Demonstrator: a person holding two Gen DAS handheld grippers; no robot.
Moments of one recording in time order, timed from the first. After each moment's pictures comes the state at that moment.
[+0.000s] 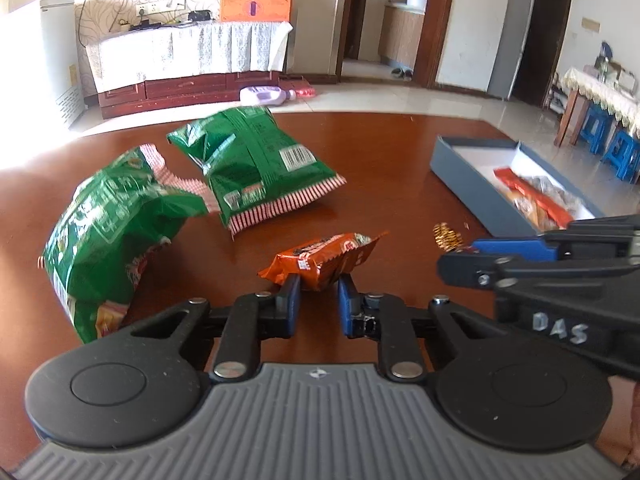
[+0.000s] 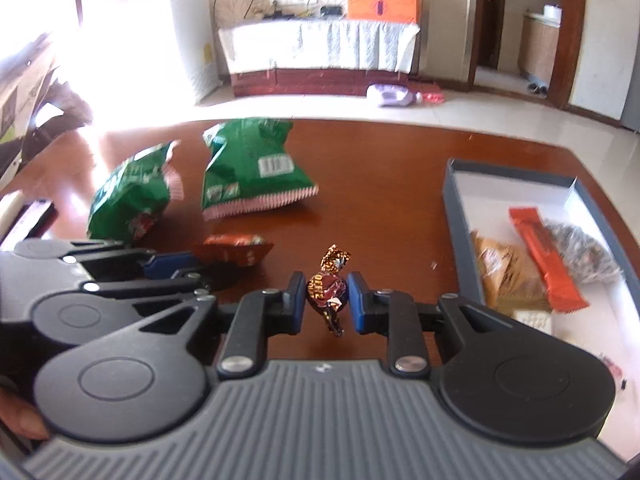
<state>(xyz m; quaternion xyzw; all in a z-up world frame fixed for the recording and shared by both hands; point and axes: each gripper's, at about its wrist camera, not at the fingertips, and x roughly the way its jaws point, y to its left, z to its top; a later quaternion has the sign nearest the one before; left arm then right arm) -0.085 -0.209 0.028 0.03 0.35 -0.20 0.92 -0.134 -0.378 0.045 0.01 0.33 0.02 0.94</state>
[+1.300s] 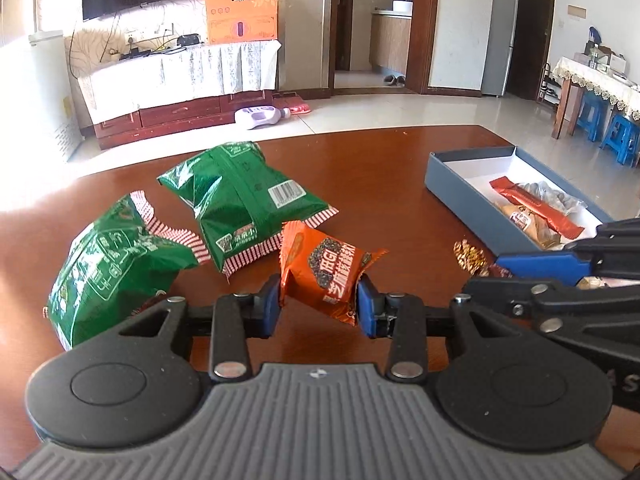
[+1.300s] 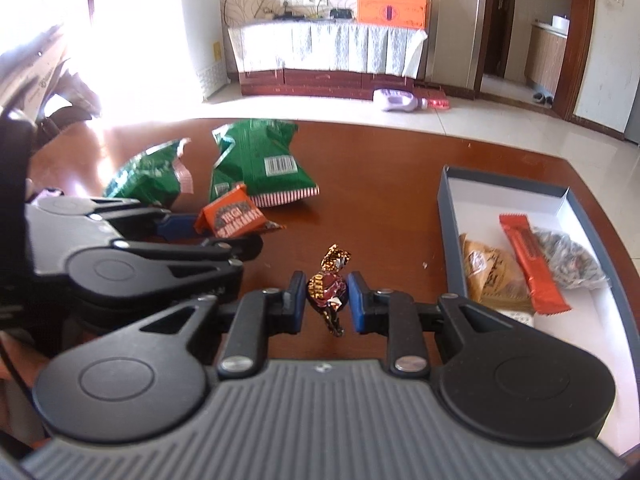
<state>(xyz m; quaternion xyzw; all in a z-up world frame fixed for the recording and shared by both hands) -0.077 -0.220 0.043 0.06 0.31 -0.20 0.93 -0.154 -0.383 0.060 -0.01 0.32 0.03 0.95</state>
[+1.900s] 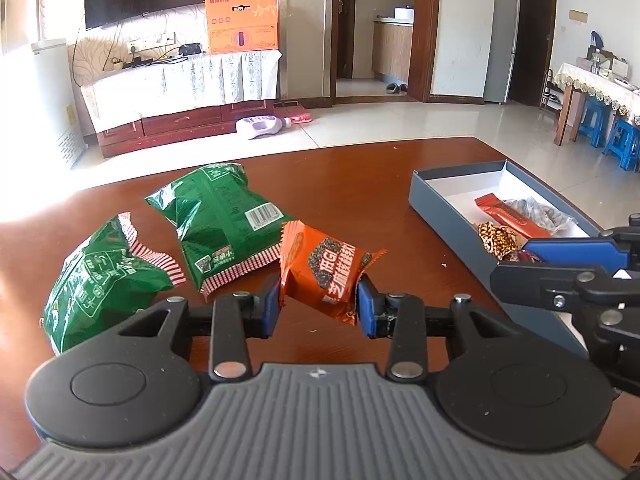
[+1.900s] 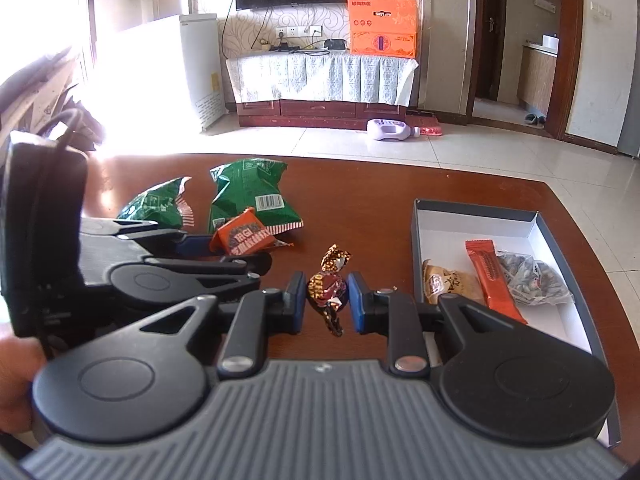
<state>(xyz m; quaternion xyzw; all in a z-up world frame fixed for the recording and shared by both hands) -0.086 -0.244 0.057 0.06 0.30 -0.20 0.93 -0.183 -0.402 0.087 0.00 0.28 0.03 0.96</state>
